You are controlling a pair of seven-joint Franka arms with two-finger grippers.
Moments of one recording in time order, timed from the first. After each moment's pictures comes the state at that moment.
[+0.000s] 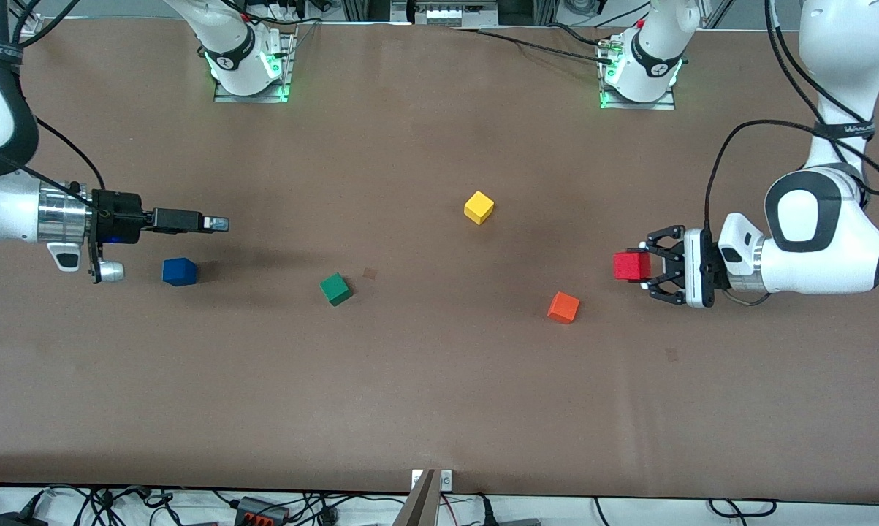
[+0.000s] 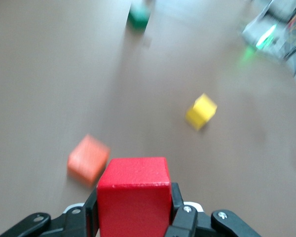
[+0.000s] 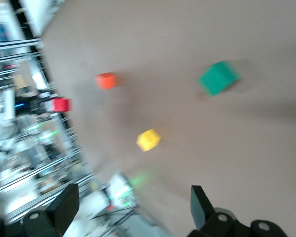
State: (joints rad) left arm 0.07 0.44 -0.06 -1.74 -0.82 1.78 1.74; right arm -0.04 0.26 -0.01 -1.74 0.94 1.61 -0.12
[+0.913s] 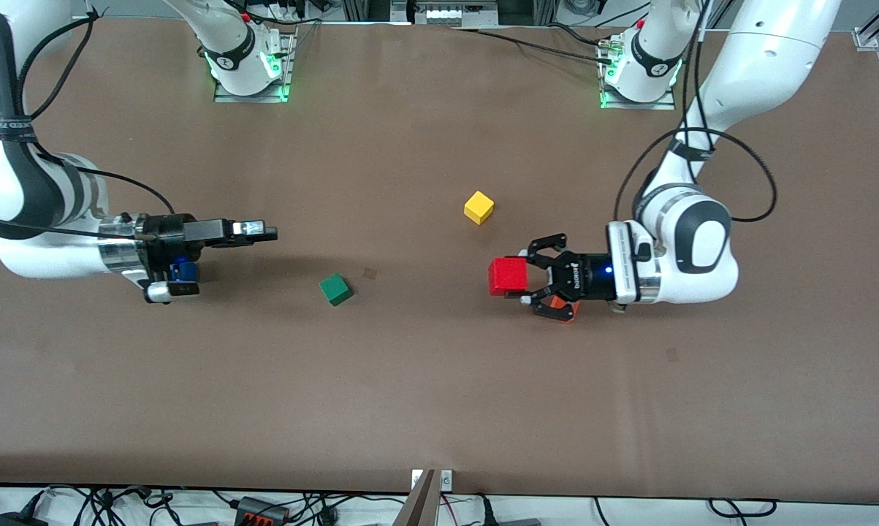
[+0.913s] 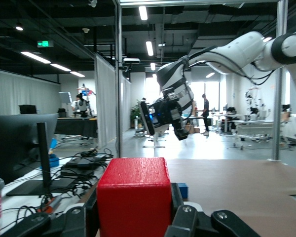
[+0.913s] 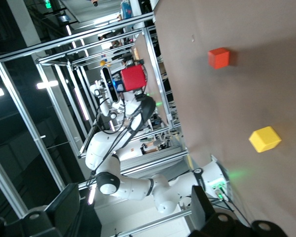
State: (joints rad) left arm -0.13 0.60 -0.15 -1.66 -1.79 1.85 2.34; right arm 0.03 0.42 0.00 -1.74 1.41 1.51 -0.30
